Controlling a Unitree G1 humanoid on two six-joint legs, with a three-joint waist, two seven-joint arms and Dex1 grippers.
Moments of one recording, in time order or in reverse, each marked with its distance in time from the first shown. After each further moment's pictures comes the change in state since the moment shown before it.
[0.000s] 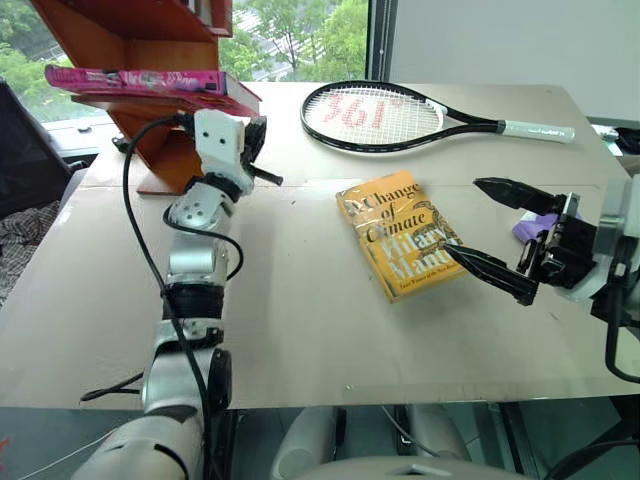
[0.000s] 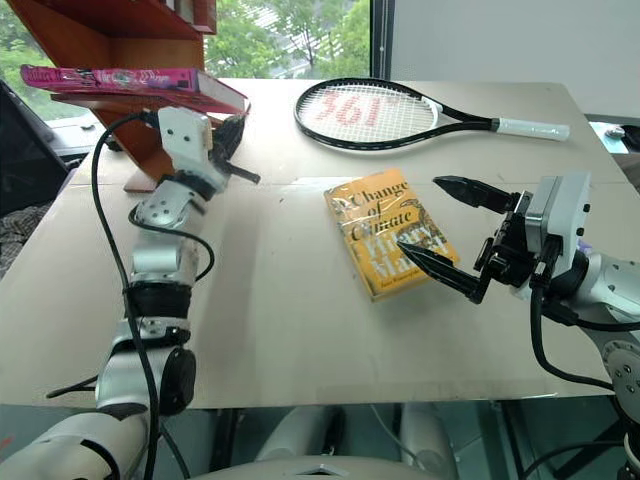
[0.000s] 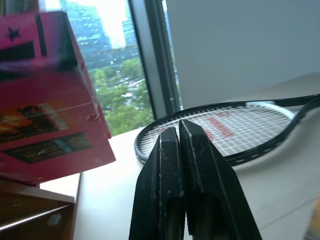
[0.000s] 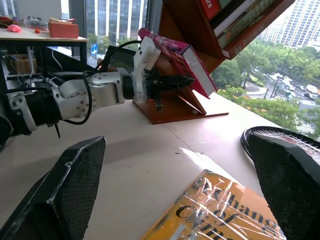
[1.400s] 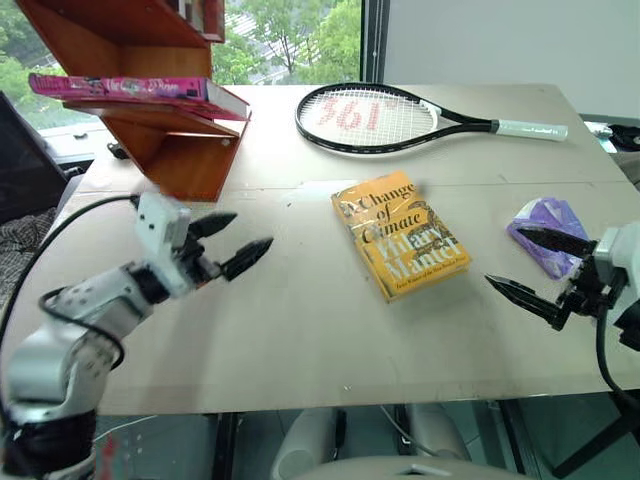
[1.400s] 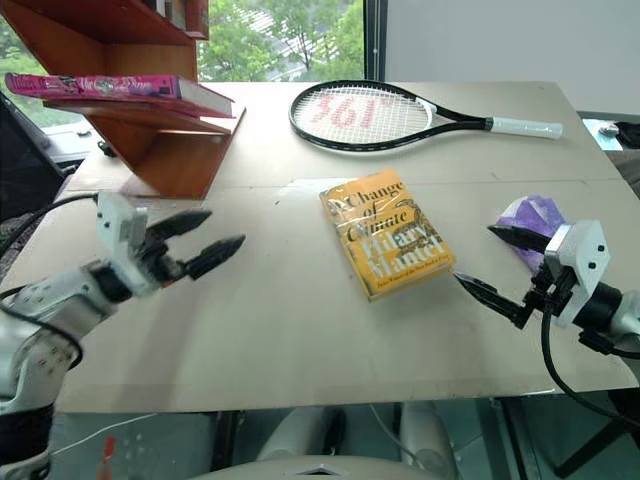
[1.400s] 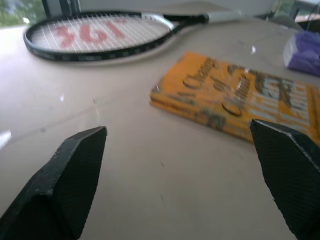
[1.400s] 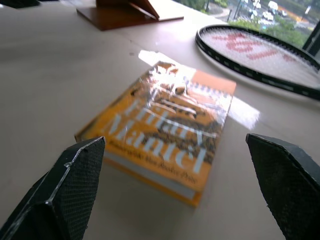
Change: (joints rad) left arm 0.892 0.436 0.261 -0.965 -0.680 0.809 -0.369; right arm 0.348 -0.059 -0.137 0.198 -0.259 -0.101 0.174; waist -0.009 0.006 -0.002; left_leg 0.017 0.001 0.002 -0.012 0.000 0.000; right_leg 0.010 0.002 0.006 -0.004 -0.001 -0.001
